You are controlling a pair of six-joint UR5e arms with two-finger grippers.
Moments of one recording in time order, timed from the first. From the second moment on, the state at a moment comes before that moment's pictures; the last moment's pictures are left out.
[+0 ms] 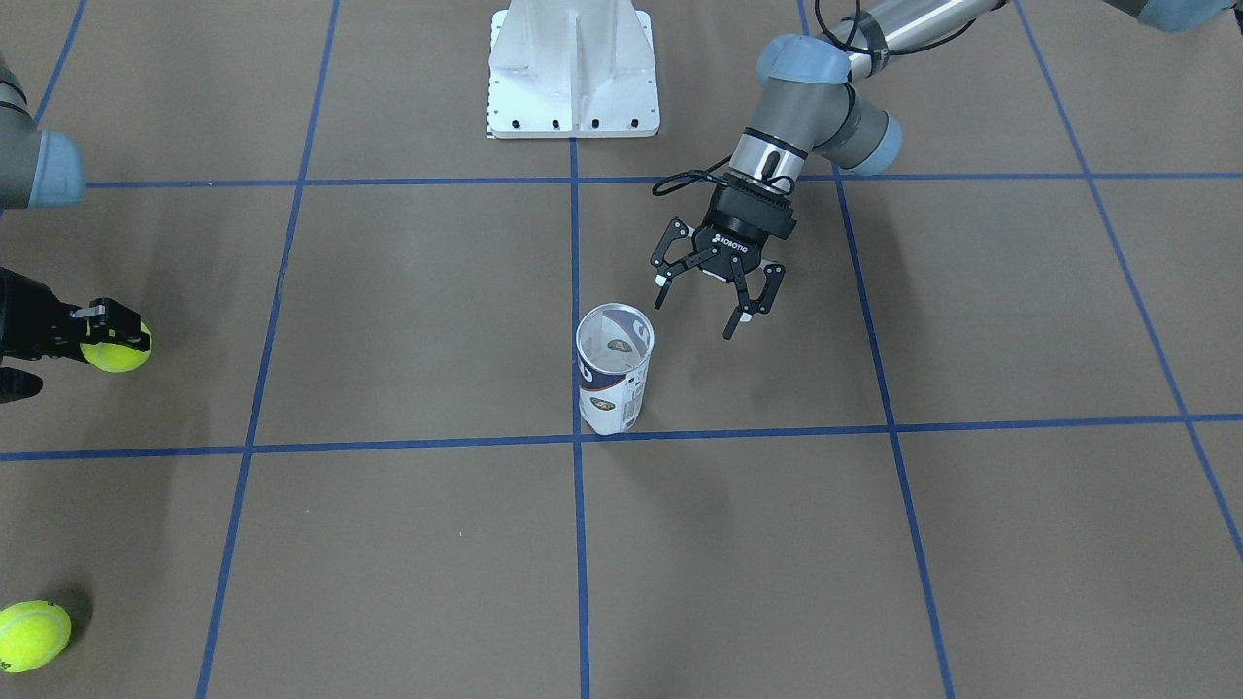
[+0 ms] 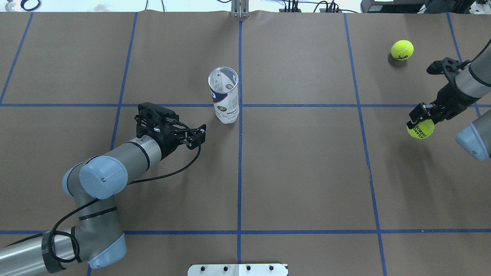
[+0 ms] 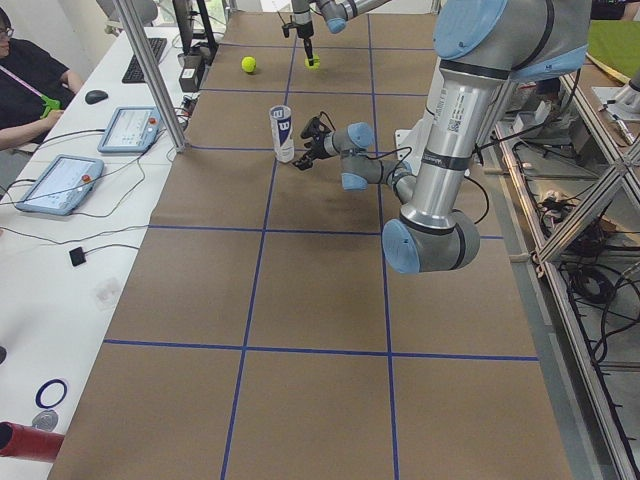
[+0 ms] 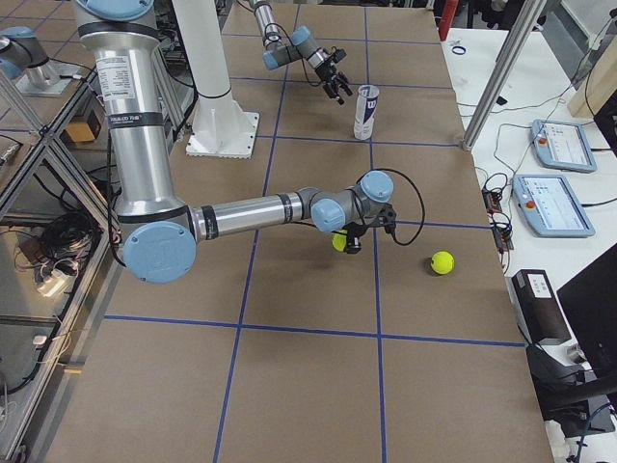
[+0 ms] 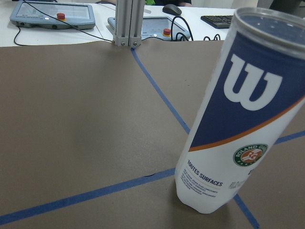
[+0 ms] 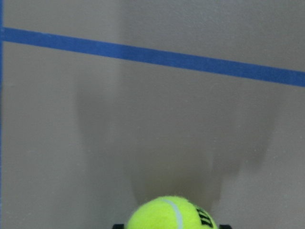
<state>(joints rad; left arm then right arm) -0.40 -1.95 -1.63 -2.54 -1.22 -0.92 1.10 -1.43 1.59 -1.34 2.45 0.47</state>
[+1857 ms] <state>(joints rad) -0.35 -2.20 -1.37 -2.57 -1.02 -0.87 1.03 -1.01 1.58 -1.34 2.50 1.01</state>
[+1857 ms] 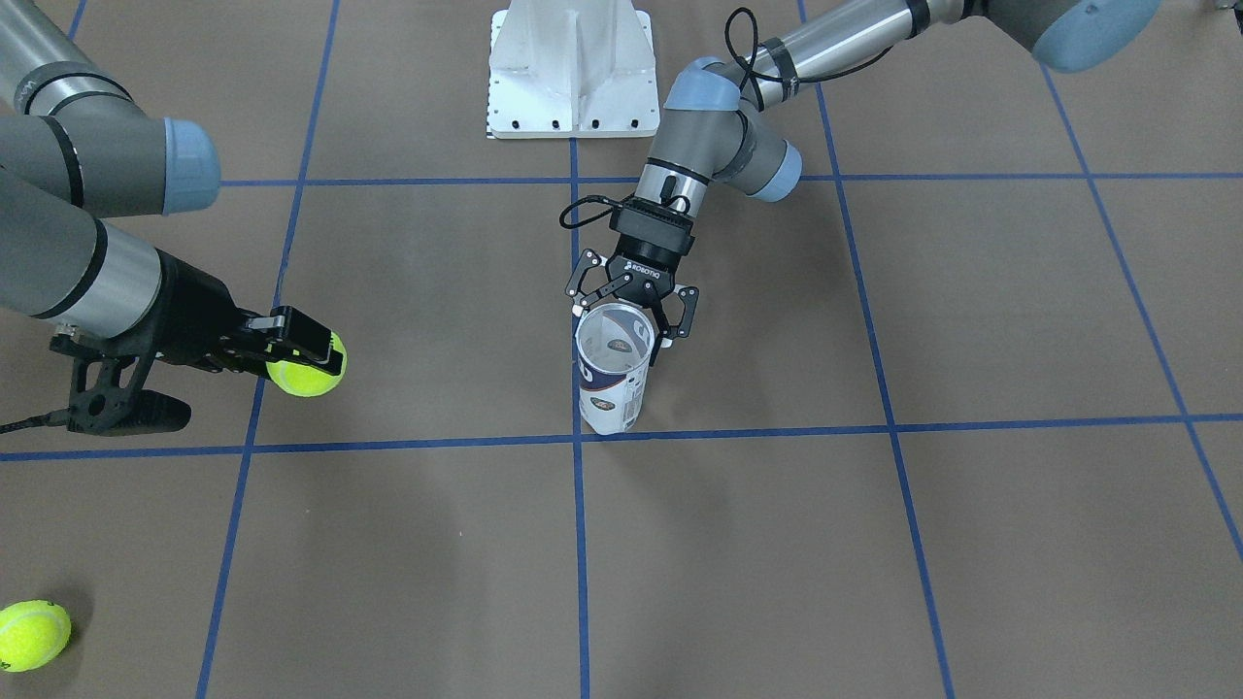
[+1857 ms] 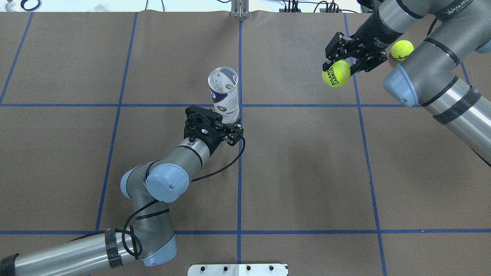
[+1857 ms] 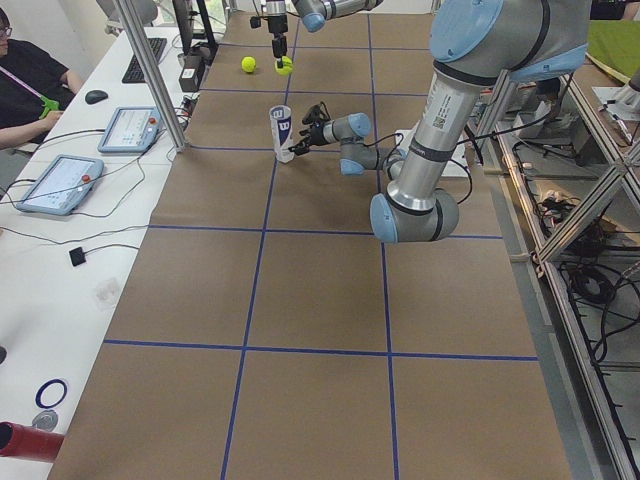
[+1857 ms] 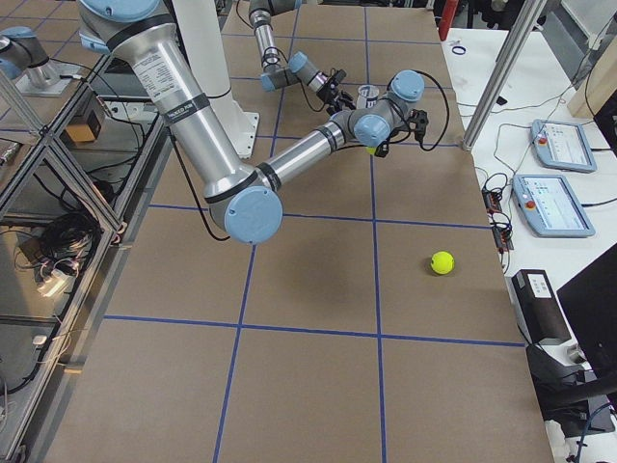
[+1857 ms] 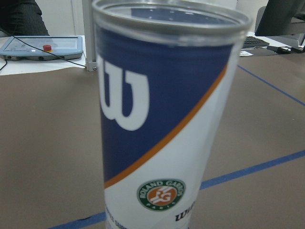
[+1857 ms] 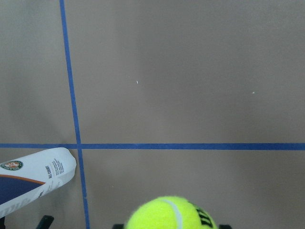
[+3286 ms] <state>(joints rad) -0.39 -2.27 -1.27 -2.58 -1.03 -0.82 1.00 -0.91 1.57 -1.35 2.49 1.04</state>
